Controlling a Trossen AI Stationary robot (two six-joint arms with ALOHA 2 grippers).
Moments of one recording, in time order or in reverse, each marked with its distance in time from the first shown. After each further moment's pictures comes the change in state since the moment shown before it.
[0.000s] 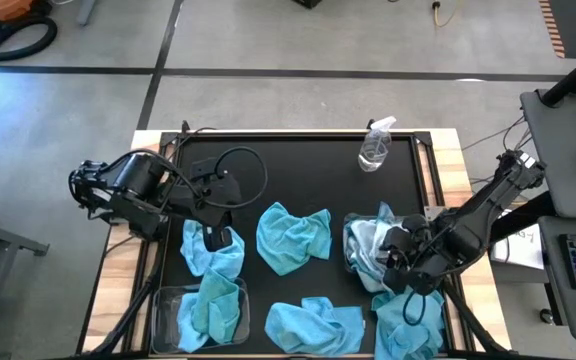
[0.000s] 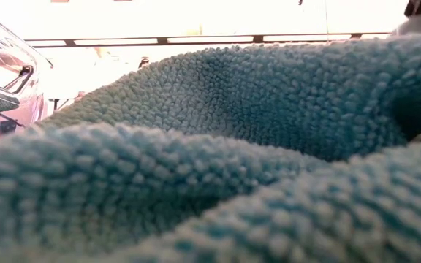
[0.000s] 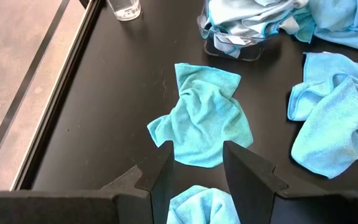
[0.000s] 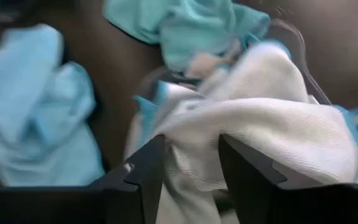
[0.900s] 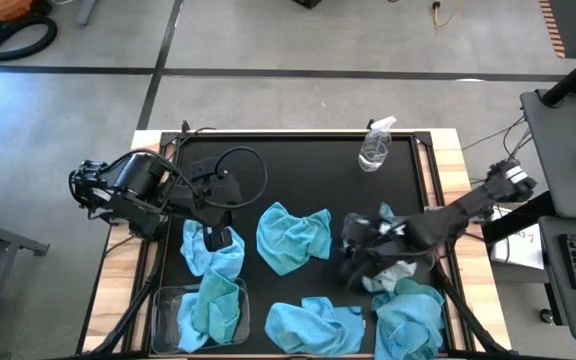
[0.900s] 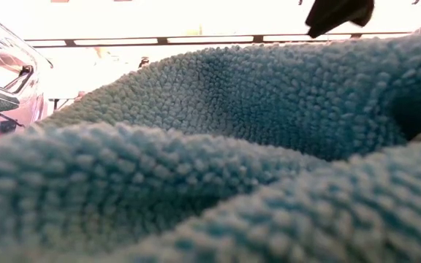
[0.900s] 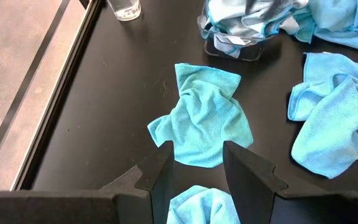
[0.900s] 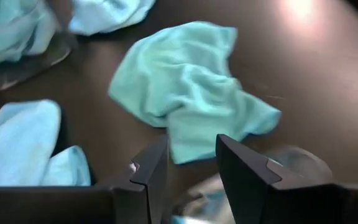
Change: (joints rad) left arm 0.000 0.000 0.000 0.001 0.000 0.000; right arm -0.267 0.207 0.143 0.255 0.028 -0.373
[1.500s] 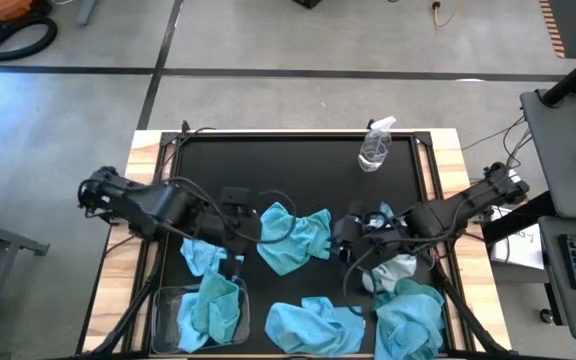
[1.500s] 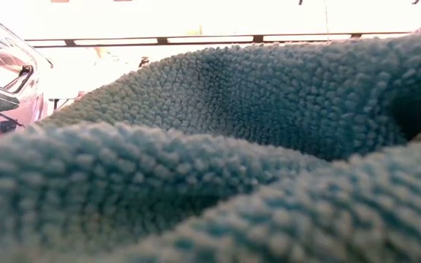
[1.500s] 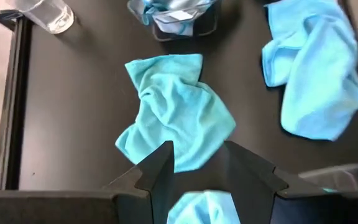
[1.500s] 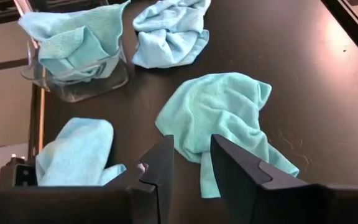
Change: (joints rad) left arm -0.040 0.001 -0.295 0.276 0.103 0.247; right arm -0.032 0.081 0.313 -0.064 -0.107 -0.246
